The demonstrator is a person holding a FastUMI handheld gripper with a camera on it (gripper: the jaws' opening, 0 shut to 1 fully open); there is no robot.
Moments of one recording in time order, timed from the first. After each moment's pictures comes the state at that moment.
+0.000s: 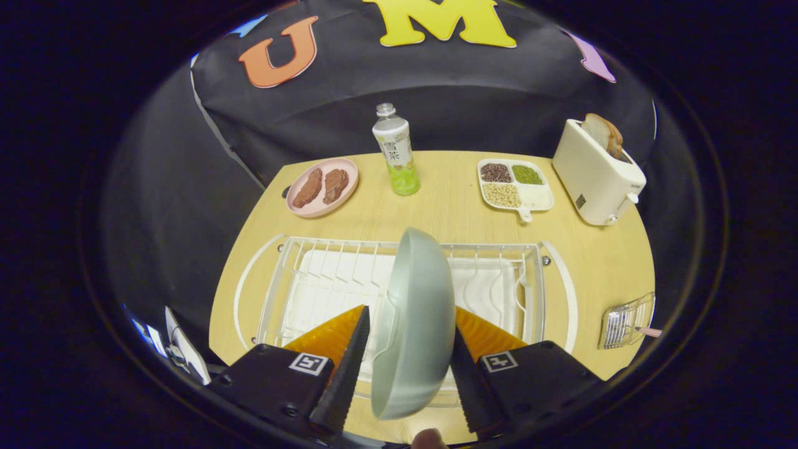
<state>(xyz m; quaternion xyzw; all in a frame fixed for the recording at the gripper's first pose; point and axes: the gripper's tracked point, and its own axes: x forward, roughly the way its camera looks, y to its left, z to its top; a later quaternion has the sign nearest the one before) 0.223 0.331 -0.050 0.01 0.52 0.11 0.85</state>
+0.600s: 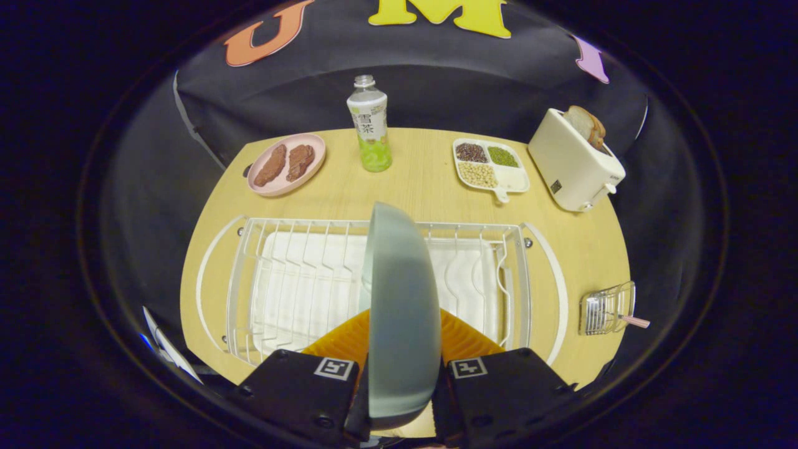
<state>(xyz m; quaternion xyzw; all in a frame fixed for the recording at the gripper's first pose) 0.221 0.320 -0.058 -0.04 0.55 0.01 0.83</state>
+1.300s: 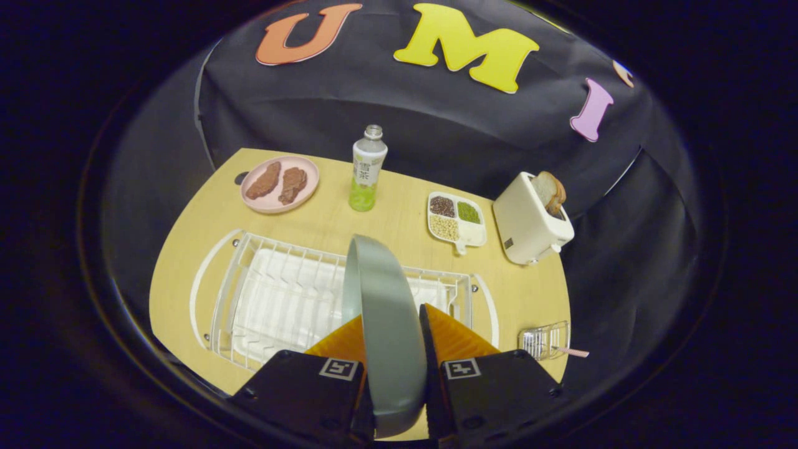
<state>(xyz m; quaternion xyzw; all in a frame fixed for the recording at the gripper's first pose) 0.208 0.327 0.013 -0.12 0.47 0.02 0.87</state>
